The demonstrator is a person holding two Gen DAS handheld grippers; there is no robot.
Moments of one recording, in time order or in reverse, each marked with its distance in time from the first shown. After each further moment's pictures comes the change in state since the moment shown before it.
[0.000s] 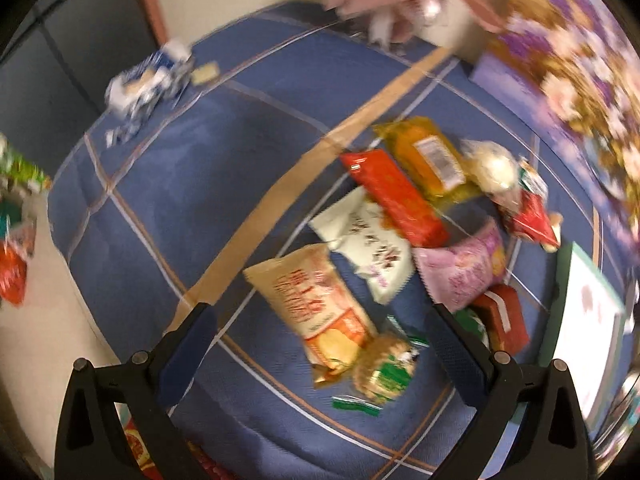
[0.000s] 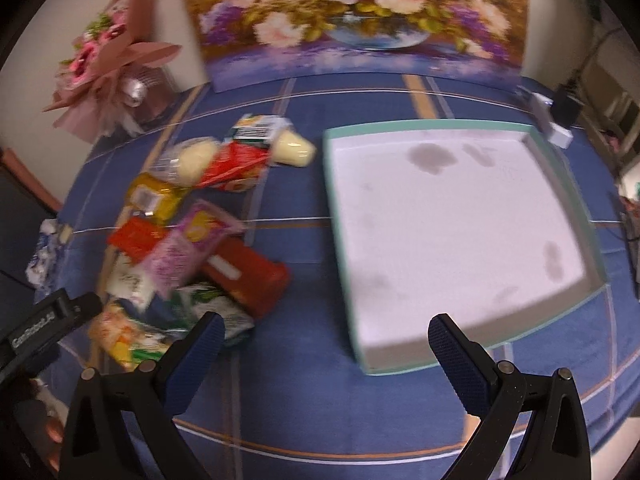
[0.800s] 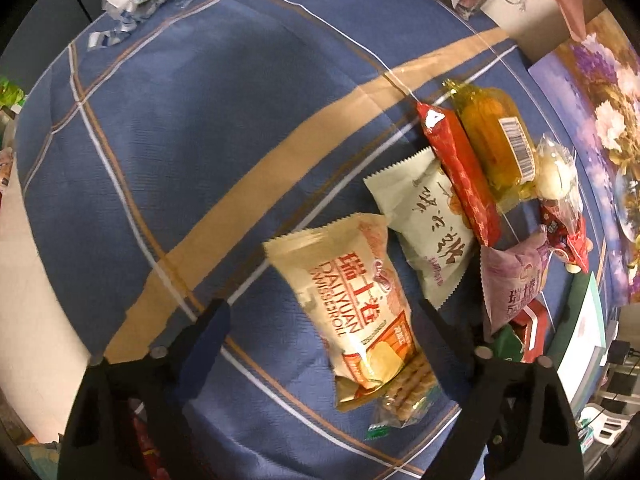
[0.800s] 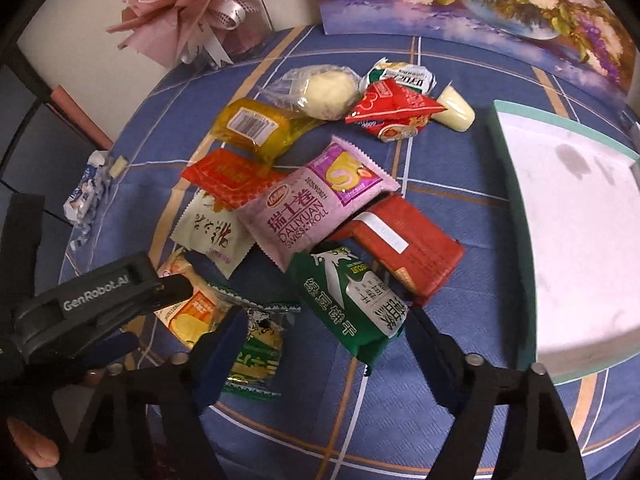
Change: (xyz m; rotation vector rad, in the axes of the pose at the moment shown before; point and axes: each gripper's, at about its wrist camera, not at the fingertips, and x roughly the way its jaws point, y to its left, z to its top) left arm 0.072 0.032 0.012 -0.143 0.210 -0.092; right arm 0.057 0.080 -0.011 -0.178 0.109 0.142
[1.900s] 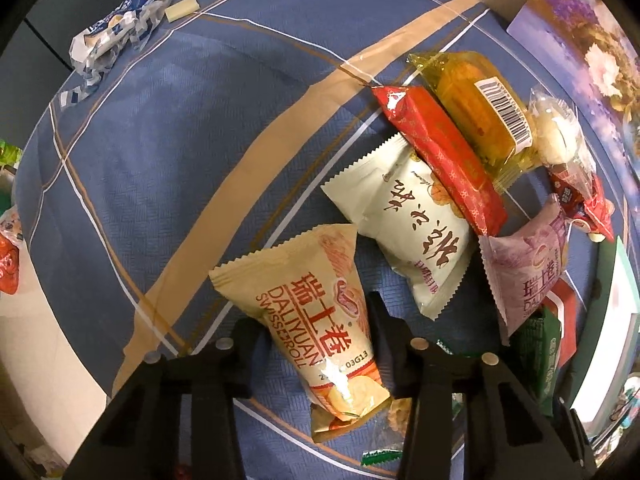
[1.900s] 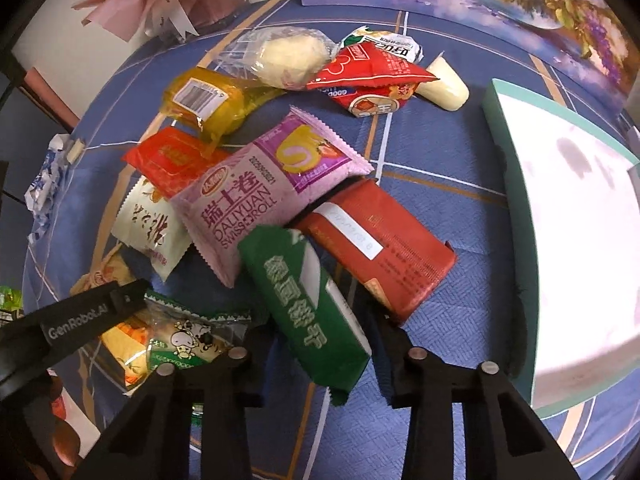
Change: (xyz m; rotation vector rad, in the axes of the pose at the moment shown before) left arm 0.012 -0.068 0.019 0.154 -0.036 0.102; right arm 0.044 -0.016 0.011 -0.007 0.069 -0.104
